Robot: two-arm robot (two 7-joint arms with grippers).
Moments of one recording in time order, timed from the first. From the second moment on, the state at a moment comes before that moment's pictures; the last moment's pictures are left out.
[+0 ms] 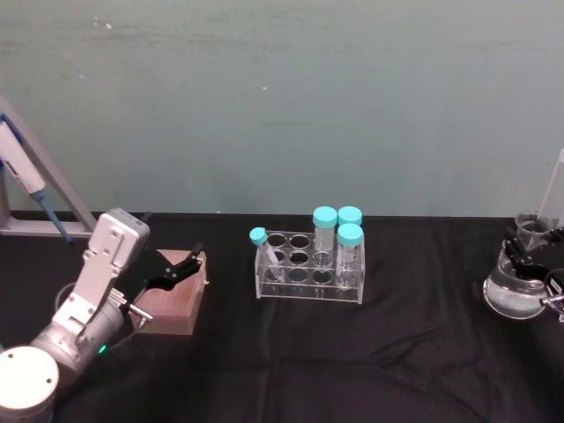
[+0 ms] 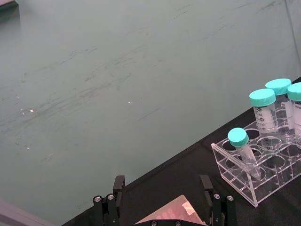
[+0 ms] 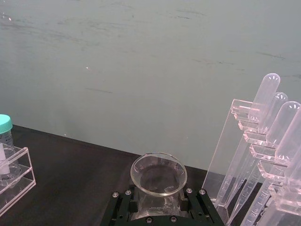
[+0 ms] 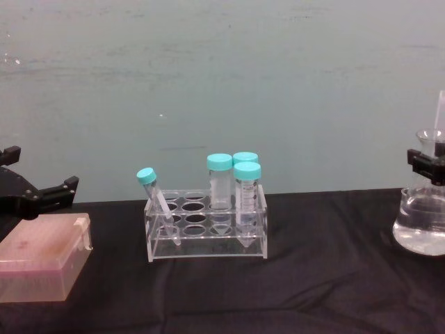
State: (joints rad) left arm -0.20 0.60 0.45 -1.41 -0.25 -0.12 0.03; right arm 0.31 0.32 -0.18 -1.24 0.20 -0.02 0.18
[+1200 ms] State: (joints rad) left arm -0.20 0.60 0.45 -1.41 -0.25 -0.12 0.03; right arm 0.35 0.27 -0.12 -1.16 0.15 -0.03 0.24
